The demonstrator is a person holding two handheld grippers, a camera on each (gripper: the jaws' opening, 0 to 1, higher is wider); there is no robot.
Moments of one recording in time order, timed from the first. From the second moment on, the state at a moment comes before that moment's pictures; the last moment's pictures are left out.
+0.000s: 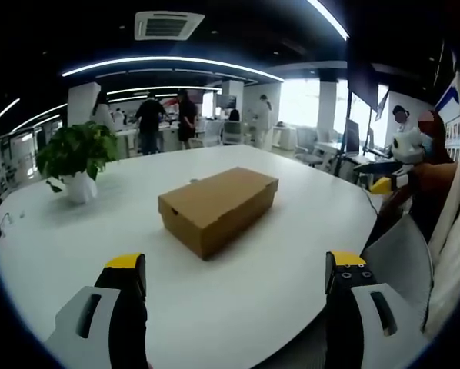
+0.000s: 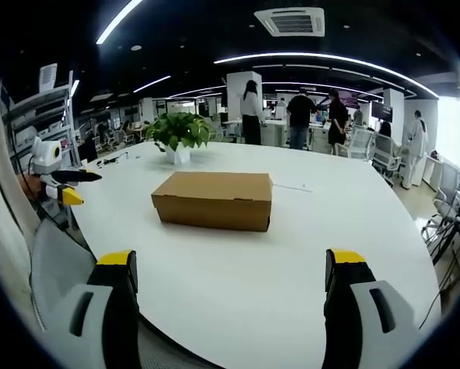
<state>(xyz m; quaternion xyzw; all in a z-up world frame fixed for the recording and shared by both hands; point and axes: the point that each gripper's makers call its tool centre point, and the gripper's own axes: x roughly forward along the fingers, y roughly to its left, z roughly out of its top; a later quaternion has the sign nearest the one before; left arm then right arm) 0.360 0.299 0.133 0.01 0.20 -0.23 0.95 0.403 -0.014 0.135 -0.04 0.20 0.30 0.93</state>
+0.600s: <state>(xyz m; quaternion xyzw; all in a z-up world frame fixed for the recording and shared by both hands) 0.372 0.296 0.130 0.01 0.21 -0.23 0.95 0.418 -0.012 0.131 -0.05 0.20 0.31 0.93</state>
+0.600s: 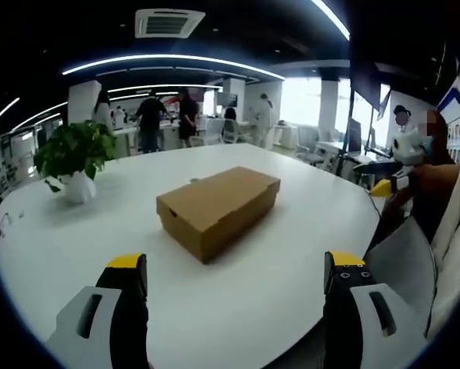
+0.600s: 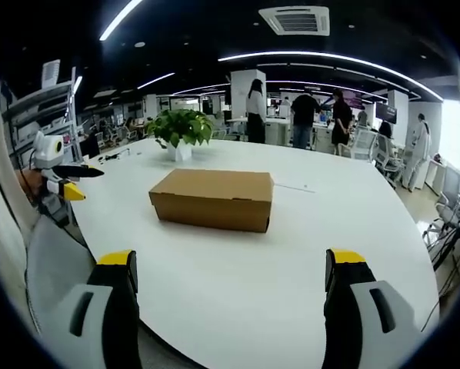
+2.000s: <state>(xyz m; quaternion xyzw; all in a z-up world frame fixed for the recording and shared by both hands) 0.430 0.292 0.107 0.00 0.23 -0.21 0.95 0.490 0.003 0.110 -0.10 0.23 0.38 0.89</state>
